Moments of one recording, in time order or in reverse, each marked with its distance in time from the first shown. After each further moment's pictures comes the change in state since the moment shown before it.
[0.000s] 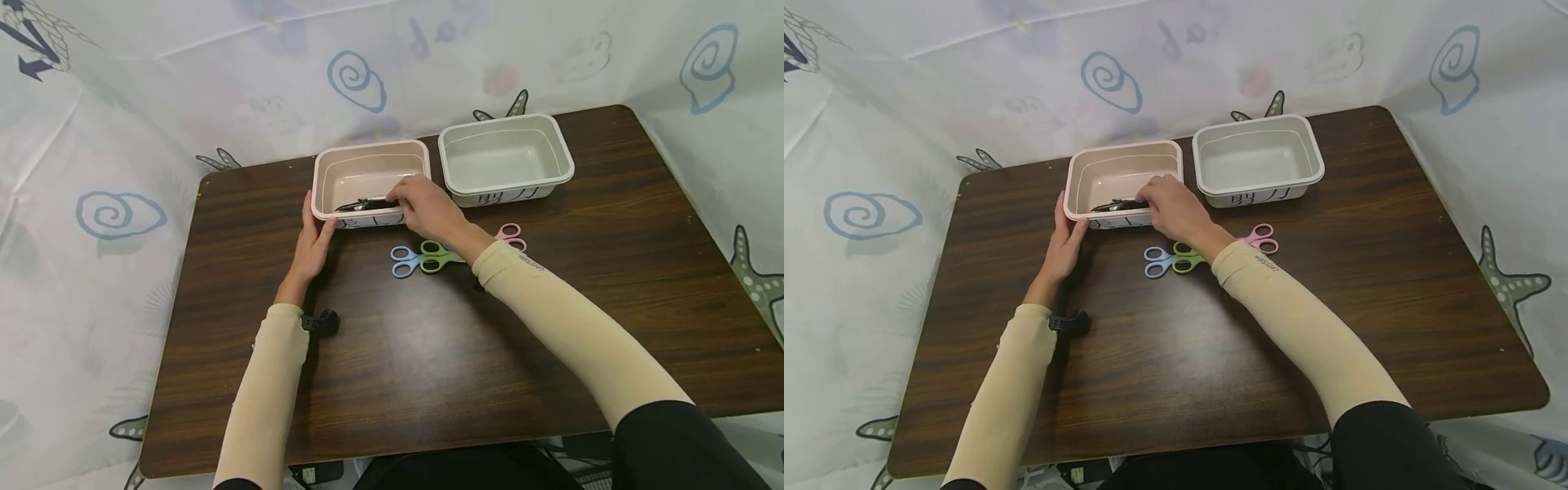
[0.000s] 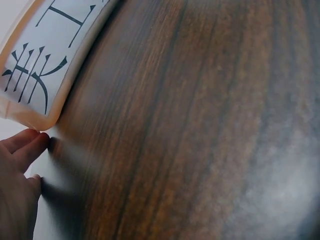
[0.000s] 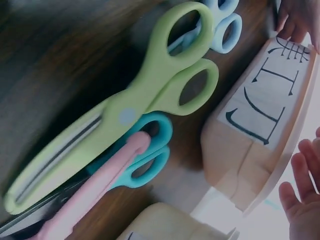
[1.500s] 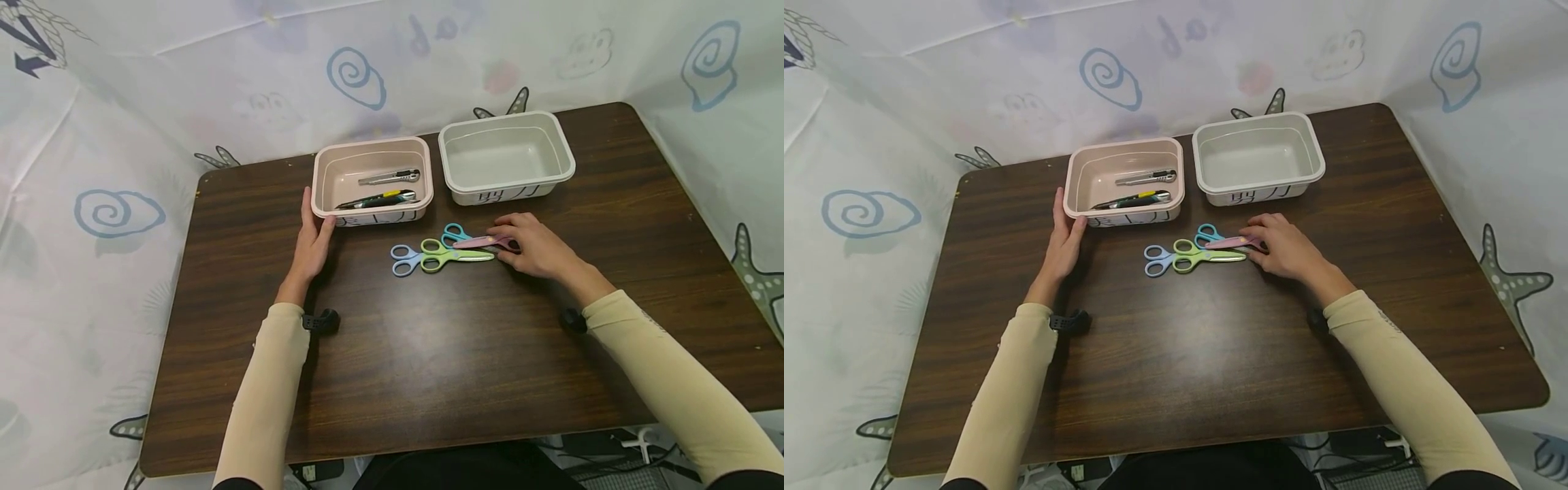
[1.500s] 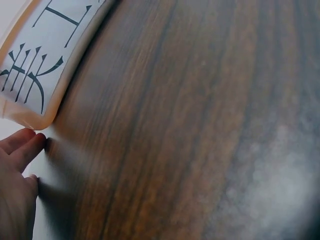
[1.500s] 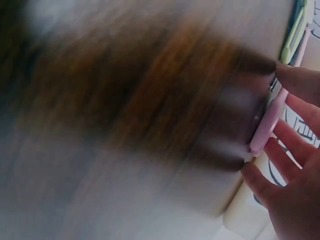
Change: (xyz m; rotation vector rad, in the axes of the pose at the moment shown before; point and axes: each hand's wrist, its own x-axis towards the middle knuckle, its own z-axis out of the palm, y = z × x) left_hand -0.001 0.001 0.001 0.026 0.028 -0.010; right_hand -0.147 0.100 -0.037 -0.062 -0.164 0.146
